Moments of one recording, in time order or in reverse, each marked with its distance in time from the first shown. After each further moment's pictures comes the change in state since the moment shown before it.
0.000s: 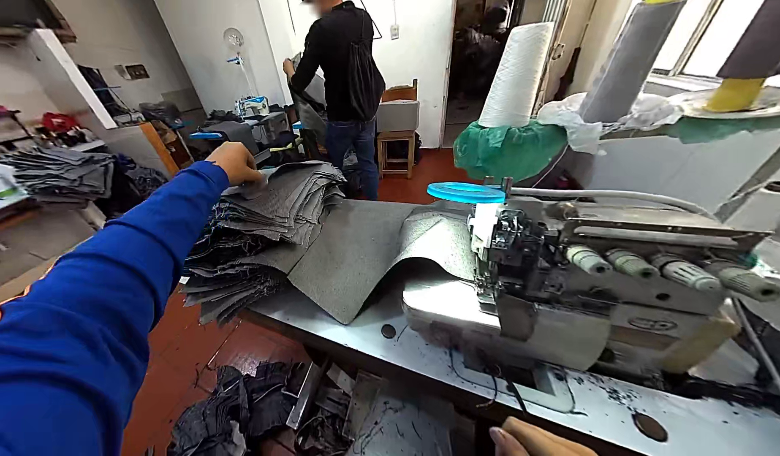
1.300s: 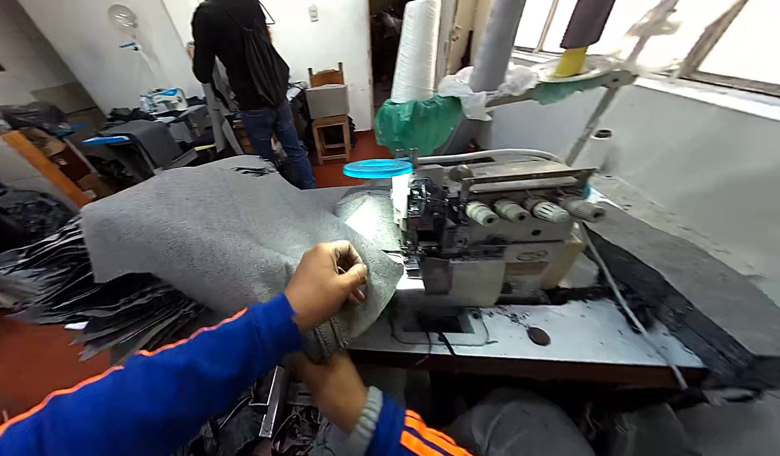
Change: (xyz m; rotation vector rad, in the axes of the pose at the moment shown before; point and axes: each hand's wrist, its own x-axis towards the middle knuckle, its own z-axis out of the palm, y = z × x) left_hand -0.158 0.254 0.103 -1.038 -0.268 0.335; right_hand 0.103 -0.072 0.126 0.912 0.229 0.278
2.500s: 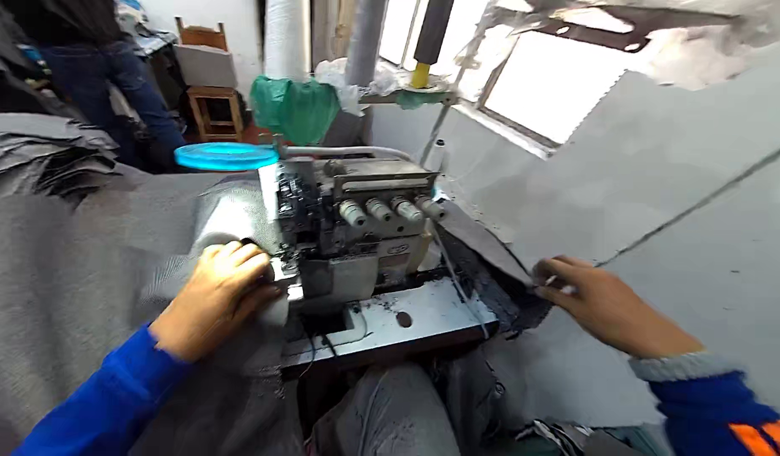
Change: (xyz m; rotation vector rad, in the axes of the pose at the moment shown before) left_hand 0.056 -0.068 0.042 0.518 0.173 0.823; right_hand -0.123 -0.208 -0.386 -1.693 0.352 0.043
